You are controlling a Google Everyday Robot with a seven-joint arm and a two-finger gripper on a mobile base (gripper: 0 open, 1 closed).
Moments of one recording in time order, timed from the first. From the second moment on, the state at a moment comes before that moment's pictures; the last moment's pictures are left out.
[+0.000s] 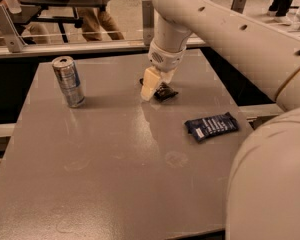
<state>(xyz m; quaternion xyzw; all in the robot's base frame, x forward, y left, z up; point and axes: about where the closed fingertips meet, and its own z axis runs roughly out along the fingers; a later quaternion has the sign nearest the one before) 0.656 -0.045 0.834 -0.43 0.89 0.05 0.11</state>
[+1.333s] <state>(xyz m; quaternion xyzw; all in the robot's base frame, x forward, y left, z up) 0.661 0.029 0.860 -0.54 0.83 0.06 0.14</state>
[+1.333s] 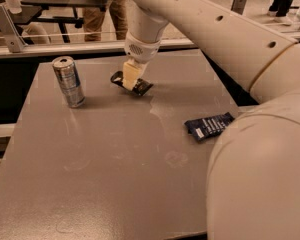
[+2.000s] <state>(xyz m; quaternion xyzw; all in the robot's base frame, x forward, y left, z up) 0.643 0.091 0.861 -0.64 0.75 0.08 0.14</state>
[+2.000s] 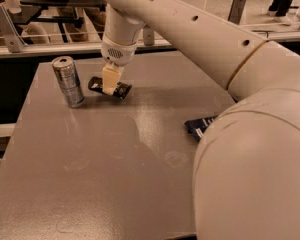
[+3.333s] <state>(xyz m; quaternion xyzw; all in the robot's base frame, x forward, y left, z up) 0.637 0.101 0.851 -0.66 0.73 0.08 0.13</state>
